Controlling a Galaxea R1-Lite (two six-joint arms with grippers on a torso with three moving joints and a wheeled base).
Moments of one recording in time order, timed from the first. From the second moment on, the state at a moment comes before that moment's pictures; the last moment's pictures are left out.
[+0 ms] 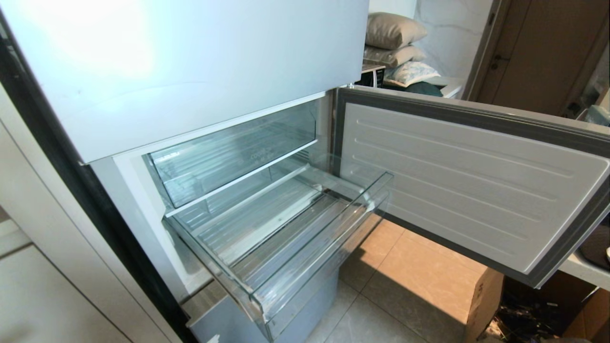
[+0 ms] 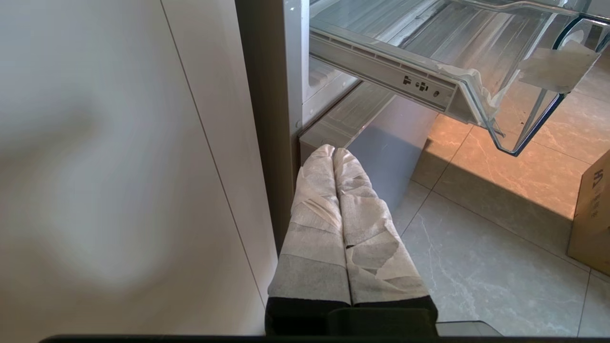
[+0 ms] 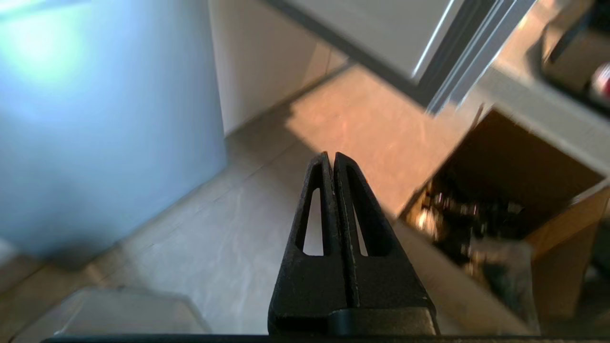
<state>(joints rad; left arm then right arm) -0.01 0.00 -0.08 0.20 0.02 0.00 0.00 0.20 0.00 0.00 0.01 -0.12</state>
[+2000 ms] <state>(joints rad) -0.01 0.00 -0.08 0.20 0.02 0.00 0.01 0.35 -0.02 -0.08 0.00 0.00</state>
